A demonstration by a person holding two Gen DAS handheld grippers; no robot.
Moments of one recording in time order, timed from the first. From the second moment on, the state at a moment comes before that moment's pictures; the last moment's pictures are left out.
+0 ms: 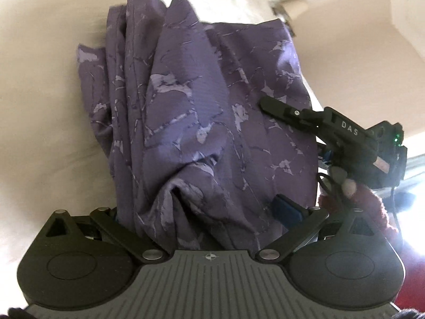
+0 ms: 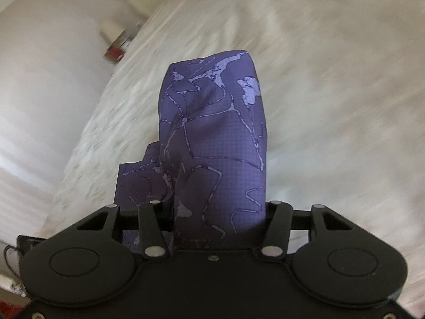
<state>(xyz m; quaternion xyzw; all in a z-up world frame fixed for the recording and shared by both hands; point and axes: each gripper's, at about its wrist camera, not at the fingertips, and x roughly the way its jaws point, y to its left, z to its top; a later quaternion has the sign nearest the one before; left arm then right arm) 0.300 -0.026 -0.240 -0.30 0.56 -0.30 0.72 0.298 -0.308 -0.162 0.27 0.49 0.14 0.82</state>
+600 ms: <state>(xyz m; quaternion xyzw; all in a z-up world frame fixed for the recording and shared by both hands) 0.256 -0.064 -0.151 -0.10 0.48 -0.19 0.85 0.250 -0.360 -0.135 0.17 0.44 0.02 0.88</state>
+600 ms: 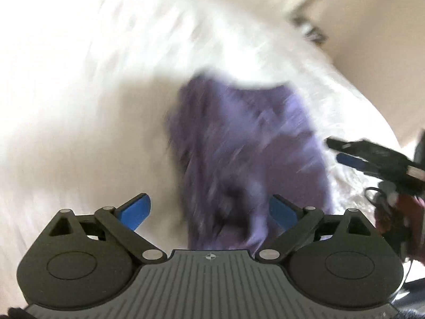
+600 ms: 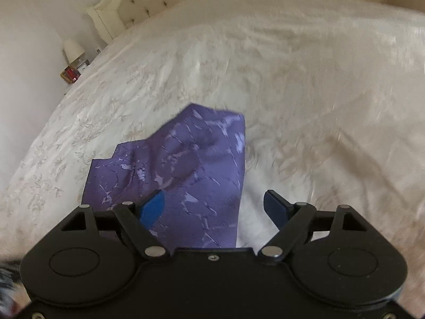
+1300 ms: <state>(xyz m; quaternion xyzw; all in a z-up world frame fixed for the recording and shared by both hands) 0.365 -0.100 -0.236 -0.07 0.56 -0.10 0.82 0.344 -0.329 -0.197 0.08 0.52 0.05 0.85</state>
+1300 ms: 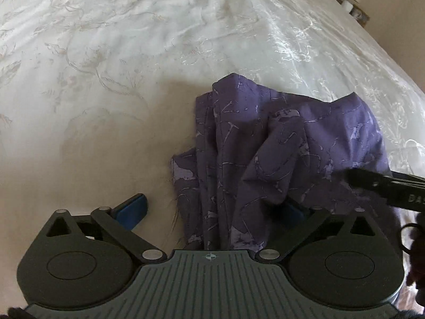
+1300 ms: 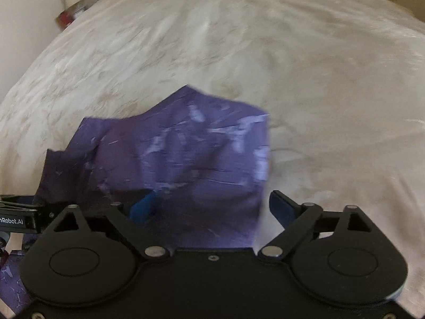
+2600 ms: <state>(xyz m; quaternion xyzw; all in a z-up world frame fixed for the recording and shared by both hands) 0.169 -0.070 -0.062 0.06 0.45 -0.09 0.89 0.104 -0.237 -0.021 0.06 0.39 -0.10 0.91</state>
